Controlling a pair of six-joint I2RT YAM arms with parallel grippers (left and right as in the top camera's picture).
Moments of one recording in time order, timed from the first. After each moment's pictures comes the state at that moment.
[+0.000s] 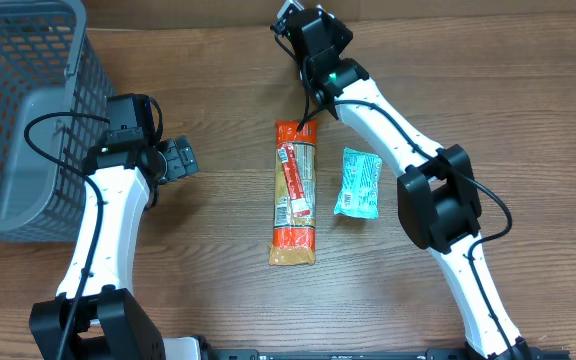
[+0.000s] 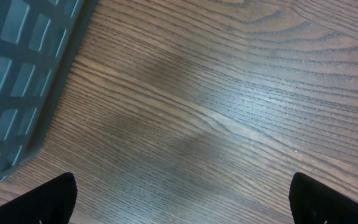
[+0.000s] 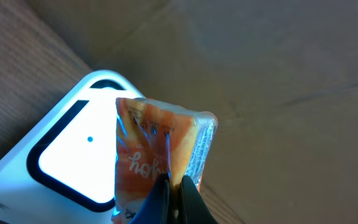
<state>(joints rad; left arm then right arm) 0.15 1.55 1.17 -0.77 -0.16 -0.23 0.54 2.54 2.28 -0.29 0.57 -0.64</state>
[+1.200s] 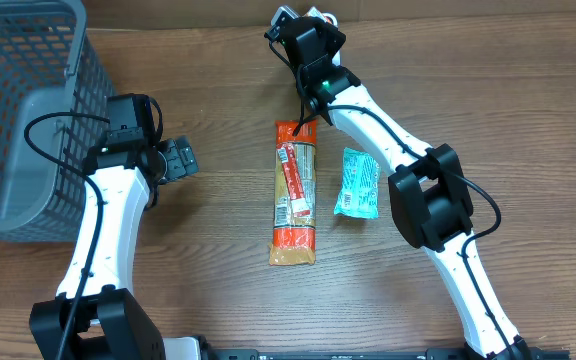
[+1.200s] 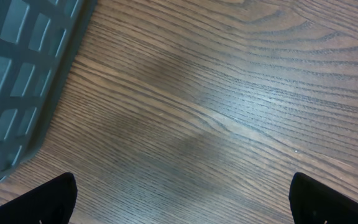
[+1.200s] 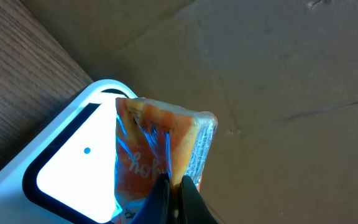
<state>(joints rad) 0.15 1.55 1.17 -0.77 -0.16 -0.23 0.55 2.58 2.28 -0.19 0.62 -0.72</state>
